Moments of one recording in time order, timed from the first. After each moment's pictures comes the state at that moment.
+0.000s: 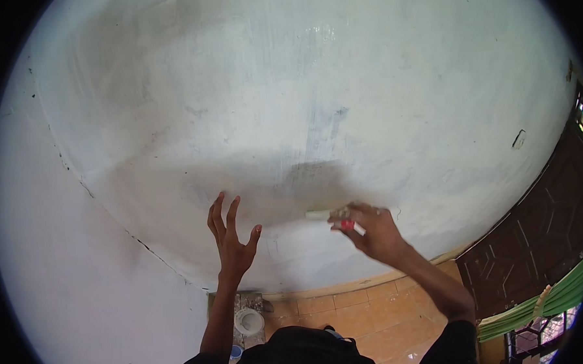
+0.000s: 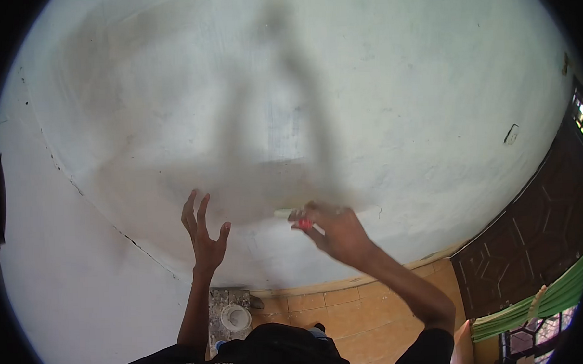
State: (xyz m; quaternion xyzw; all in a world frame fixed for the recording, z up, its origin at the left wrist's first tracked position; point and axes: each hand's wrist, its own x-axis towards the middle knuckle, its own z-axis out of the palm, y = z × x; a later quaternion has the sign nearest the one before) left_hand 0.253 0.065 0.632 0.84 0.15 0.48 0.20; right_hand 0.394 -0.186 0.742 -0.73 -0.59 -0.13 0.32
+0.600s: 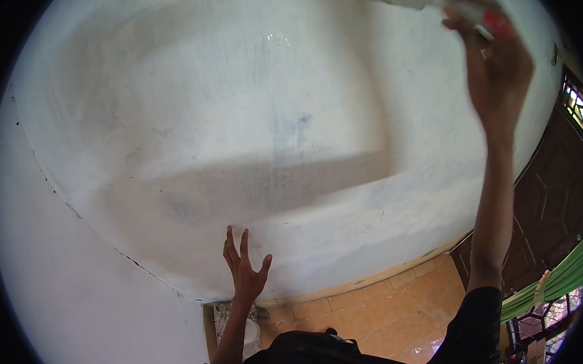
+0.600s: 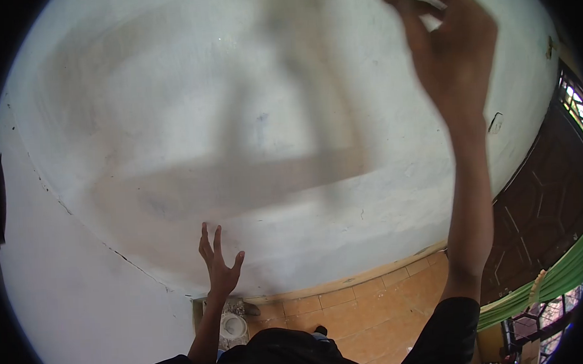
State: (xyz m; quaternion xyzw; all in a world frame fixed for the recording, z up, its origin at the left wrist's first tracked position) left_hand 0.269 0.012 0.574 0.87 0.17 0.39 0.25; right_hand 0.456 -0.241 0.989 -0.52 -0.54 -0.58 0.32
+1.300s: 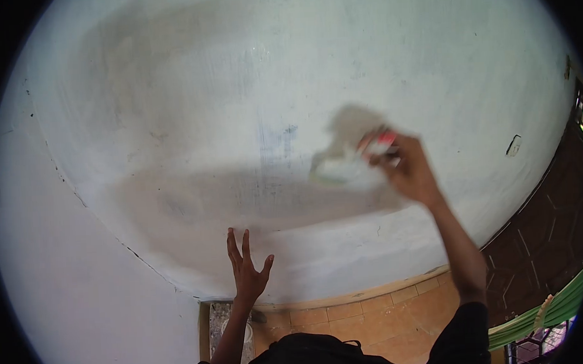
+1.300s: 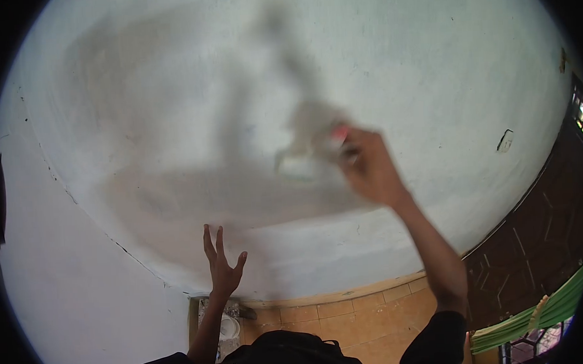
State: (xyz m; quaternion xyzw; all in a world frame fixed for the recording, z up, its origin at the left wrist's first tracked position) left_hand 0.298 -0.015 0.574 0.86 0.20 0.41 0.25; right_hand 0.536 -0.238 0.823 -0.68 -0.54 -0.16 0.47
